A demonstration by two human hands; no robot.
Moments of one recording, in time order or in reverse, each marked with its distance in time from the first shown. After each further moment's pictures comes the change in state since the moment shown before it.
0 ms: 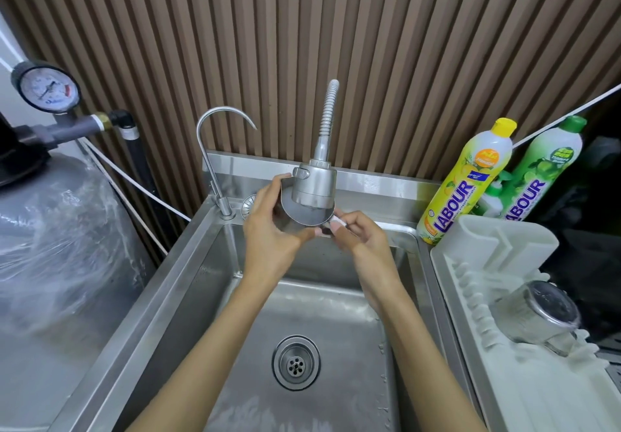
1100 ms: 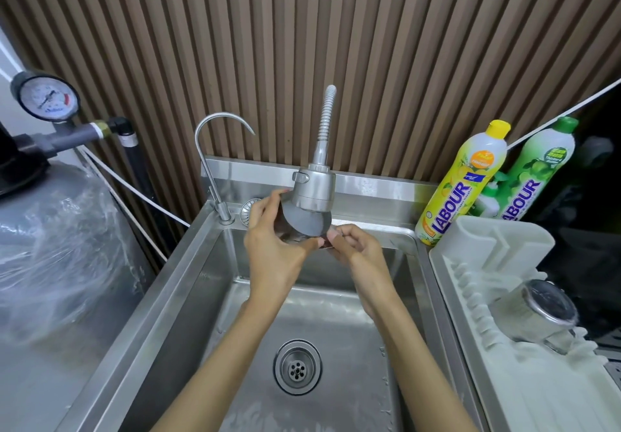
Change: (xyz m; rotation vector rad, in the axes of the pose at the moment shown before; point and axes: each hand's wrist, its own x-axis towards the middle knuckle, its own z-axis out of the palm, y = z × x) left_hand -0.011 0.003 0.004 0.142 0.074 -0.039; right_hand 0.001 0.016 0.002 0.066 0.019 0.043
